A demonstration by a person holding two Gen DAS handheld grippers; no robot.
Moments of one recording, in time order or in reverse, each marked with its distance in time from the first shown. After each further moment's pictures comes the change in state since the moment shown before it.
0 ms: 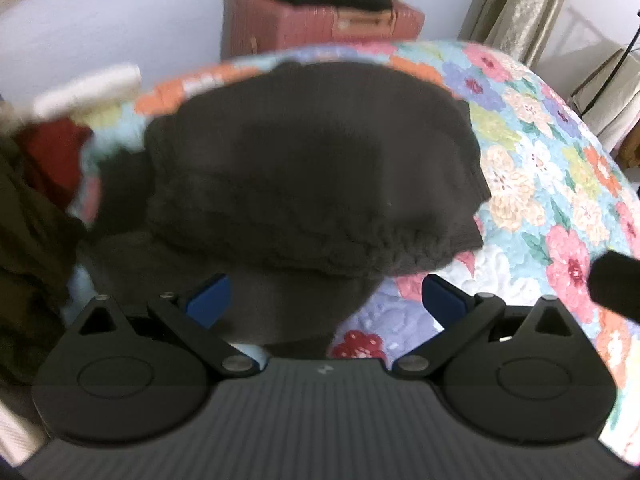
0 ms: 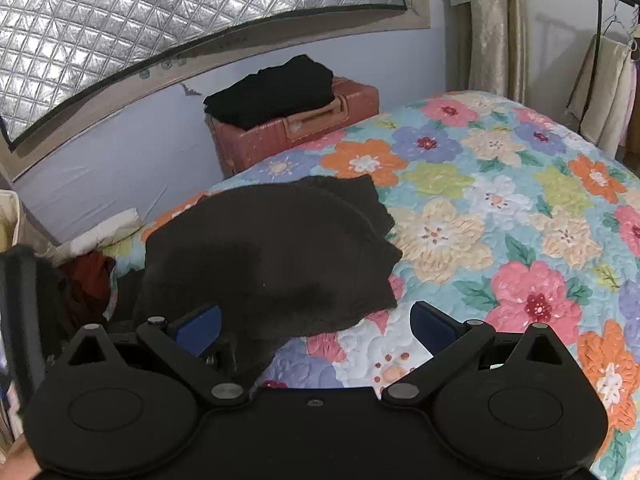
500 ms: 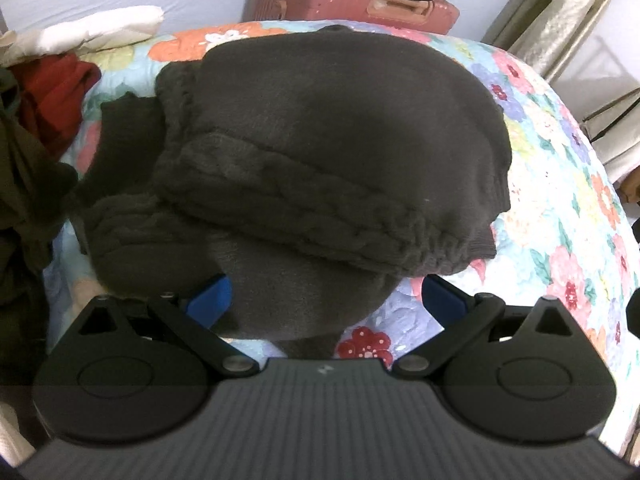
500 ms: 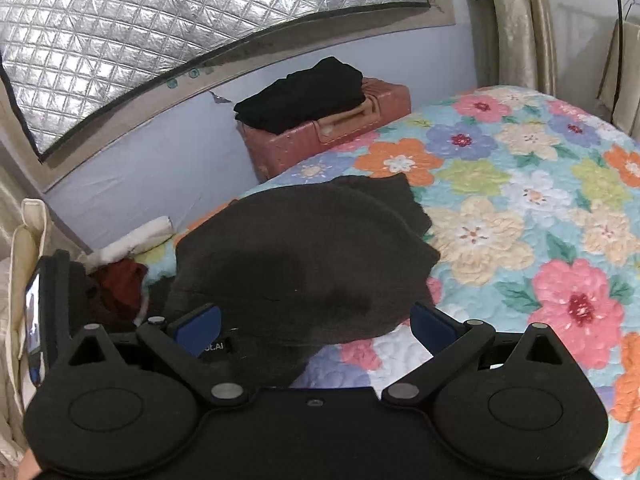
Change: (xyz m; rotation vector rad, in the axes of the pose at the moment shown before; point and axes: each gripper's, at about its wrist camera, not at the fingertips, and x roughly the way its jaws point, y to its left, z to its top) left arm 0.019 0.034 0.005 -0.138 0.028 -0.026; right arm 0.014 -0.005 -0.003 0.025 -0.028 0.132
